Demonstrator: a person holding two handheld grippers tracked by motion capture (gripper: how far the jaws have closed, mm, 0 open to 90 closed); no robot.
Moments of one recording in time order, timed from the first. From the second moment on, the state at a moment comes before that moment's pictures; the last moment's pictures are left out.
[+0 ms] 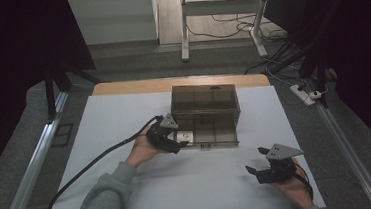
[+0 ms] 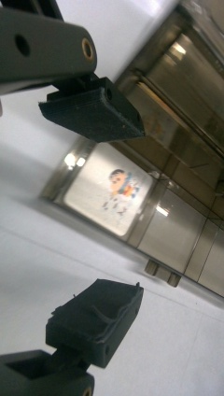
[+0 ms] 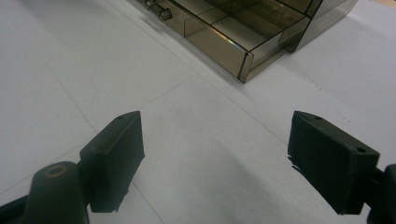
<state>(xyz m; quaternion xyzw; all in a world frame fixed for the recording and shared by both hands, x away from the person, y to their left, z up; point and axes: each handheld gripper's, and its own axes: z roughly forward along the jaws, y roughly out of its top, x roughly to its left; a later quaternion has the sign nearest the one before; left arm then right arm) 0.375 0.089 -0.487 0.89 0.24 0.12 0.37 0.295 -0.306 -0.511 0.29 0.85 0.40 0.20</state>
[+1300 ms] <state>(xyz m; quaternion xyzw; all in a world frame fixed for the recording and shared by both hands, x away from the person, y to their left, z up) 0.229 0.222 -0.509 0.83 0.35 0.16 0.40 0.296 -0.304 -0.511 0.28 0.85 0.40 0.20</state>
